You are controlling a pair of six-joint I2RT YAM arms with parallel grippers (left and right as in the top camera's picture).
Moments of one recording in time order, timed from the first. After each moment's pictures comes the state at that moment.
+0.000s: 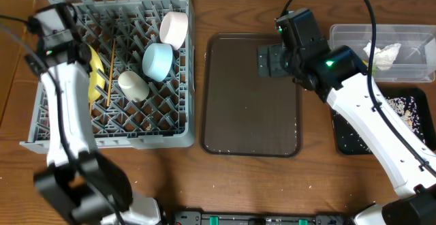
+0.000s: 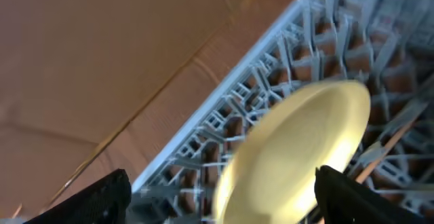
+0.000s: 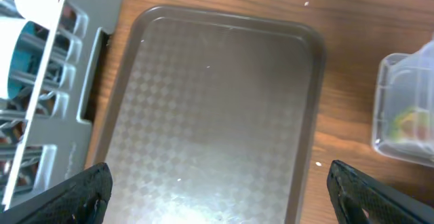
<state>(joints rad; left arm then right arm) 0.37 1.67 1.53 -0.68 -0.58 -0.11 0.52 1.65 1.56 -0.81 0.08 0.36</state>
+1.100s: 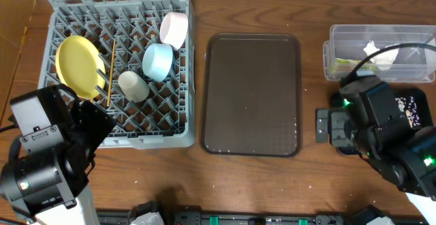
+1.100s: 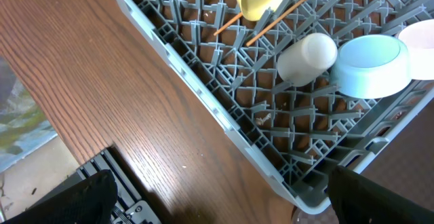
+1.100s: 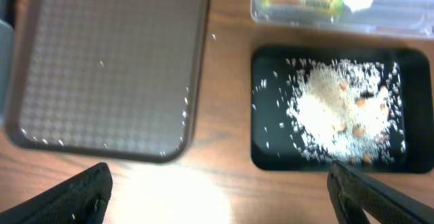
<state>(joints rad) 0.37 1.04 1.54 -1.52 -0.20 -0.52 0.52 1.08 1.33 -1.30 0.24 0.40</state>
